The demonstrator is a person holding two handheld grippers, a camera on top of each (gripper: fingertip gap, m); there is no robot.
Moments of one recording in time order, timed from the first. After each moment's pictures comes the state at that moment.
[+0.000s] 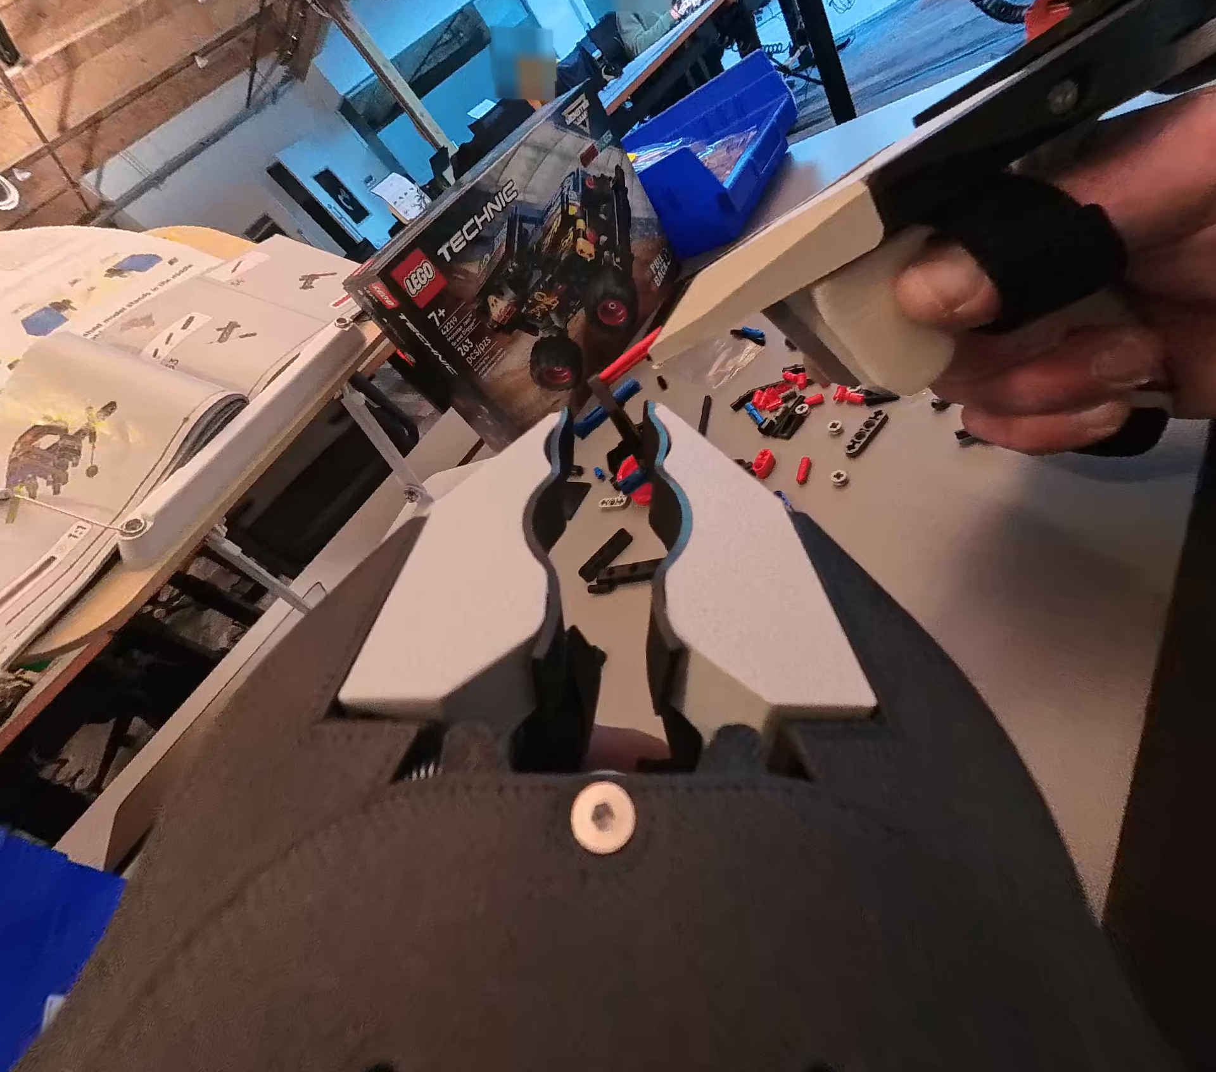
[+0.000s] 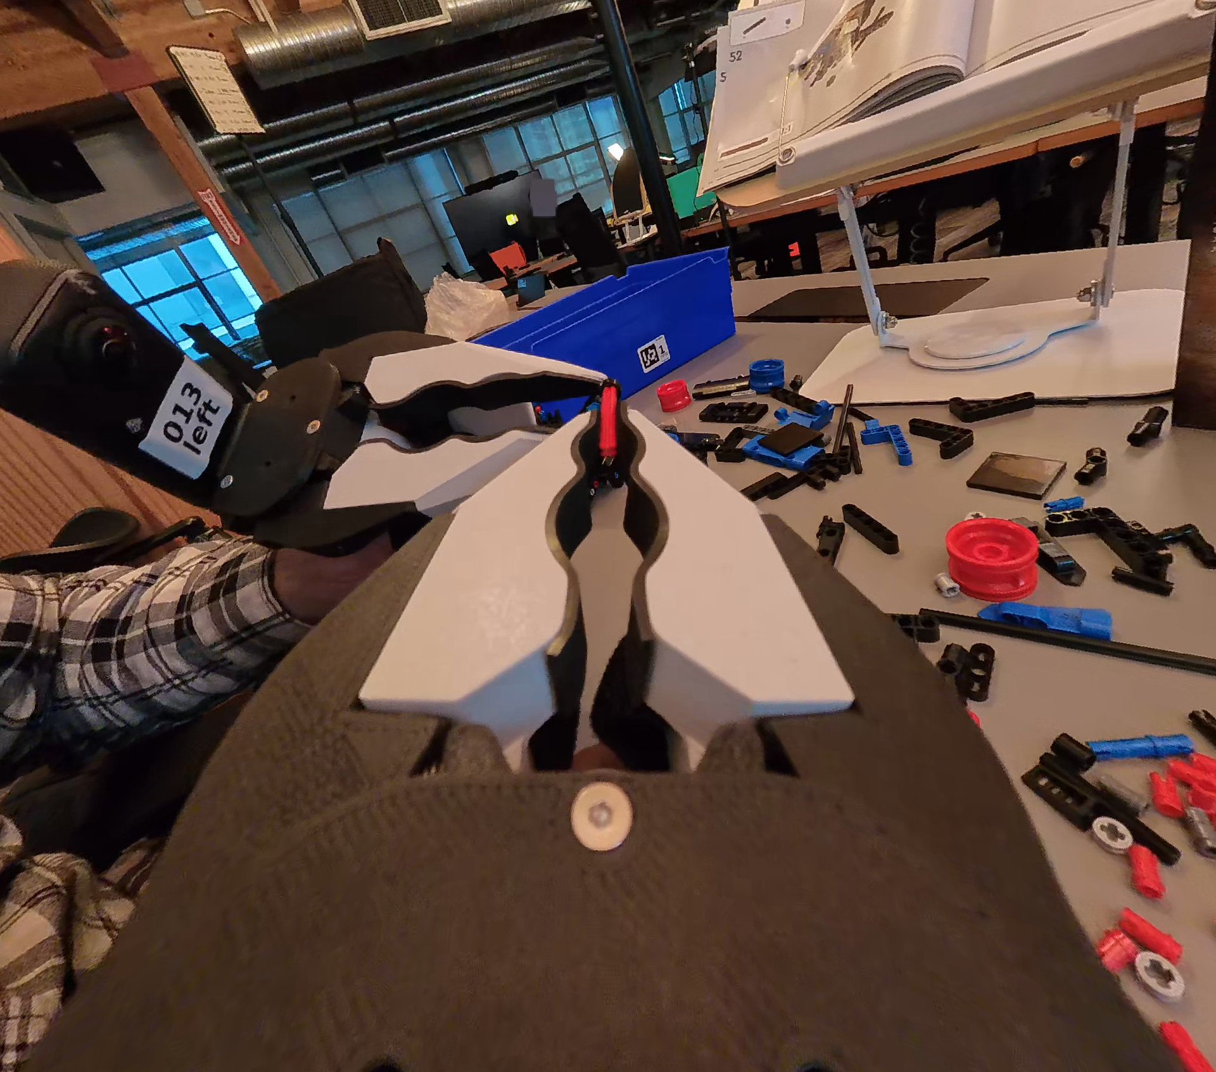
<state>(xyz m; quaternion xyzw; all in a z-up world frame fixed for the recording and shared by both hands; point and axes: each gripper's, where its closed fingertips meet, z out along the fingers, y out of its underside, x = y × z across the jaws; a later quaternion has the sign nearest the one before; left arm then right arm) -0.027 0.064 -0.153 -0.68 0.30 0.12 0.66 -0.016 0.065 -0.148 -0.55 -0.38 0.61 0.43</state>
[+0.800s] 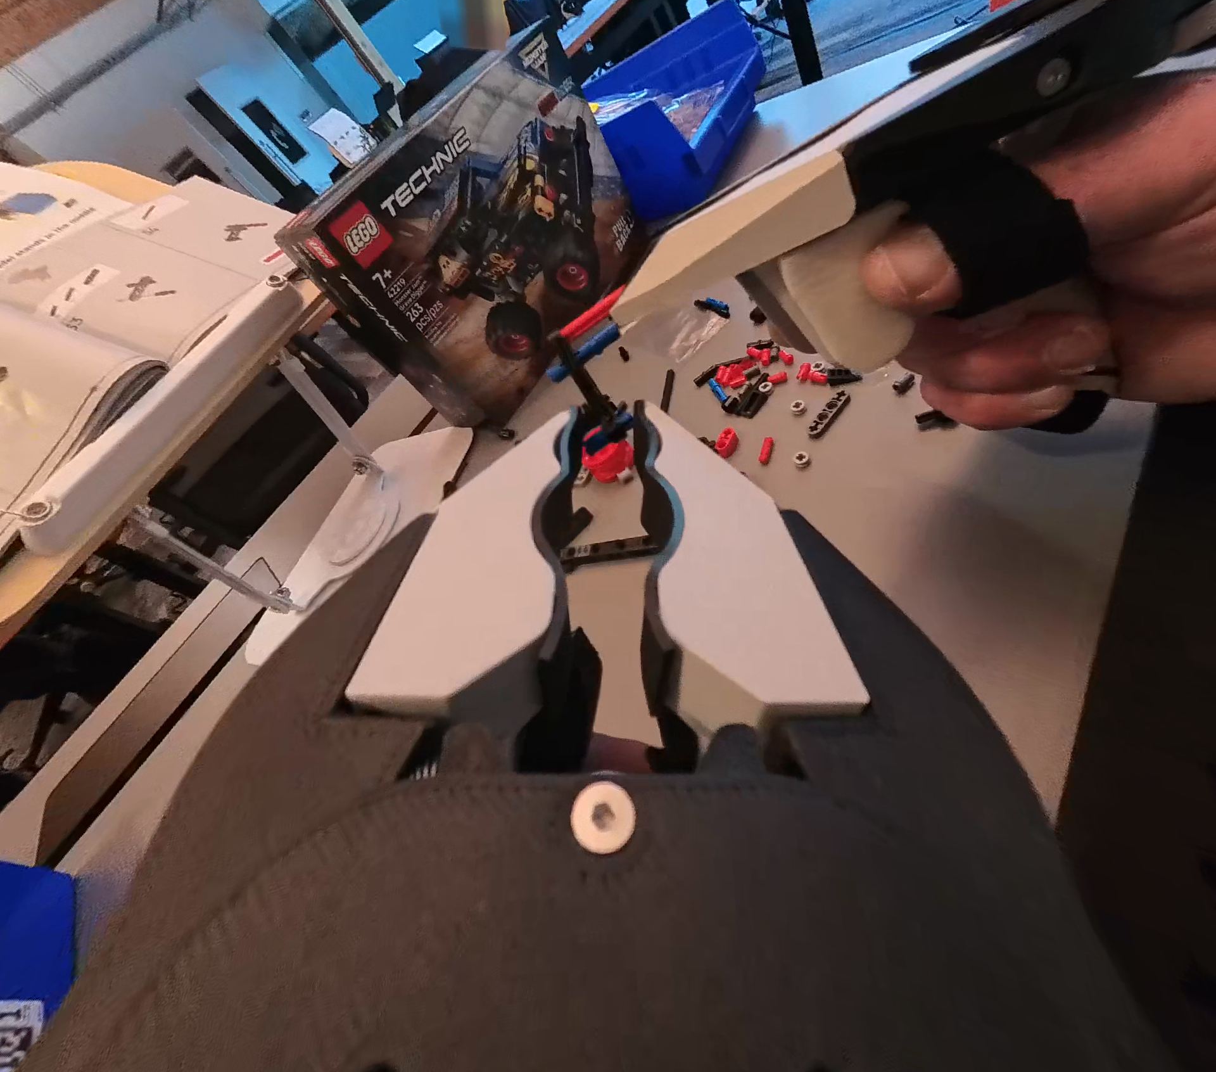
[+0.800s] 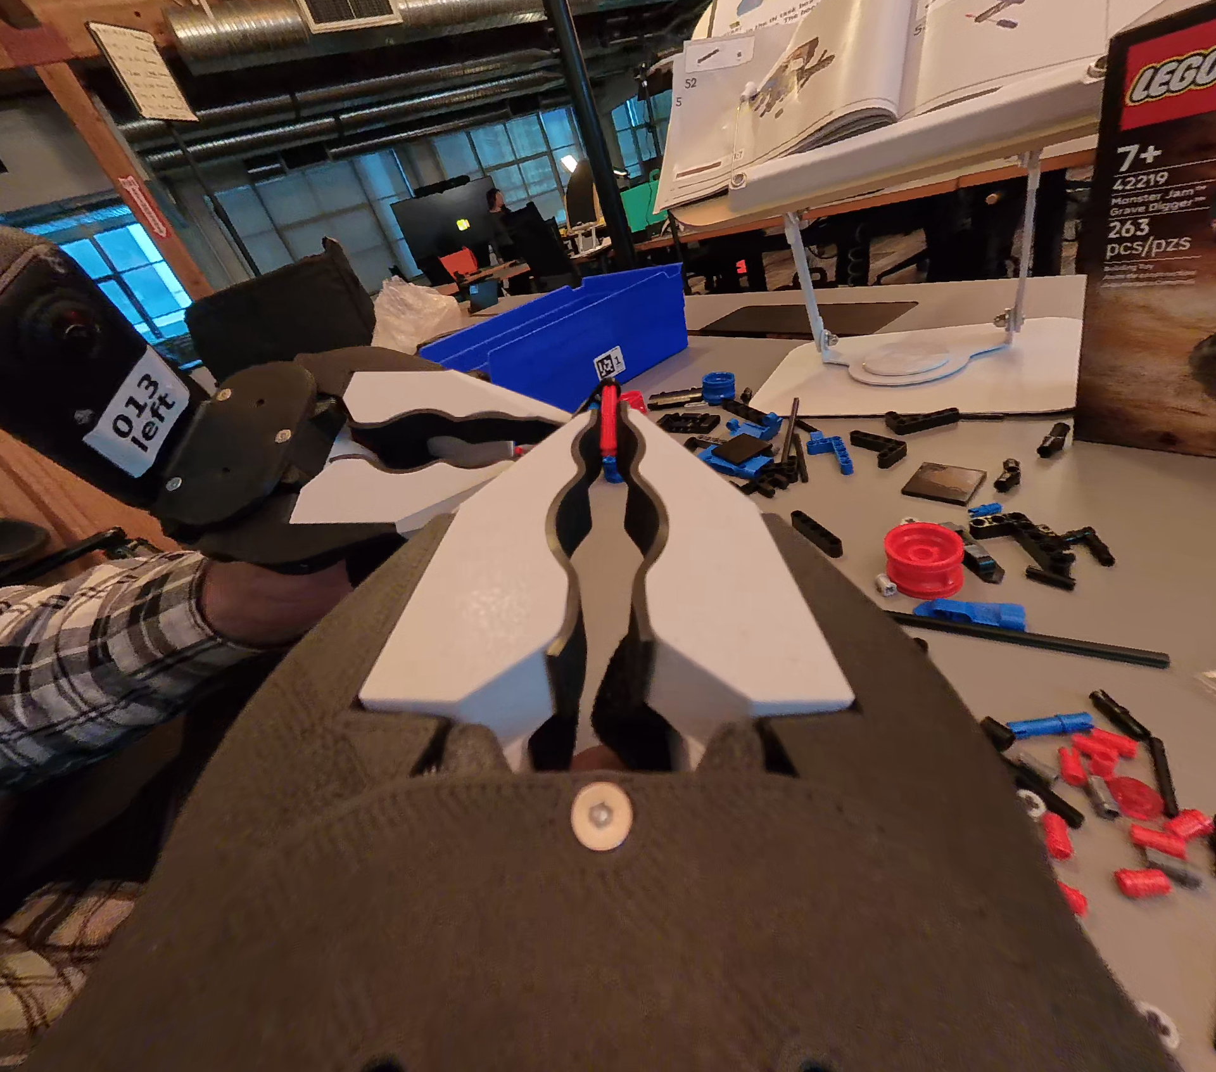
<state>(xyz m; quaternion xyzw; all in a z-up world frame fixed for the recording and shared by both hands) -0.021 0.069 -0.168 -0.71 0.30 0.10 0.63 -0.012 0.076 -0.147 -0.56 -0.37 0.58 0.47</state>
